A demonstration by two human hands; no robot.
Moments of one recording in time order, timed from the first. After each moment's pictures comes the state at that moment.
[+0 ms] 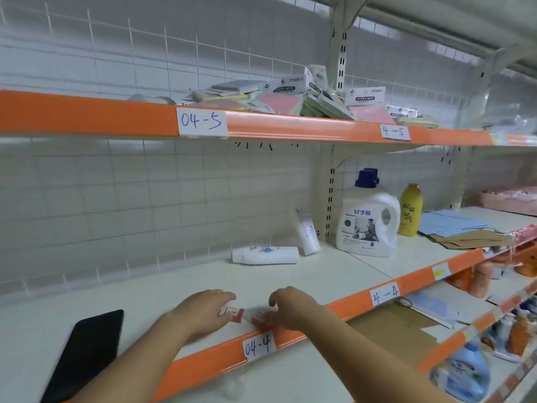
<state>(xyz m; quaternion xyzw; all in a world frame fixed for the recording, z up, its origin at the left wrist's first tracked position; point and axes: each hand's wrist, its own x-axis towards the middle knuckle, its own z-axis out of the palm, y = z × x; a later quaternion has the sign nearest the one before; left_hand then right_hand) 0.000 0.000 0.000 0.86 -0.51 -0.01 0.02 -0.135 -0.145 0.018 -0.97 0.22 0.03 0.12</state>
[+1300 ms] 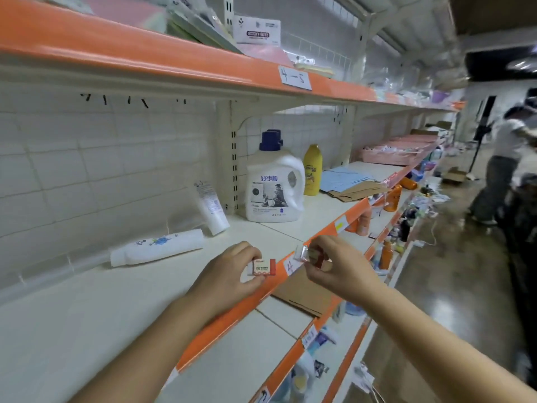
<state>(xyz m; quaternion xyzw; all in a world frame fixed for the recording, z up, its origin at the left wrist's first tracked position) -0.086 -0.171 0.006 0.63 -0.70 0.08 0.33 -0.289 -0.276 0.019 -0.90 0.31 -0.32 0.07</state>
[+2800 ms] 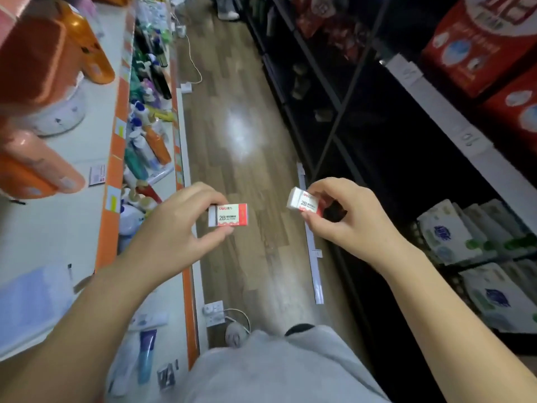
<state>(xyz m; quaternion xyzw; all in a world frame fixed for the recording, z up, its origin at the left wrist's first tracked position) -0.483 -0.856 -0.127 0.27 -0.92 -0.20 0.22 -0.716 -0.744 -0.122 -0.62 0.70 -0.31 0.15</state>
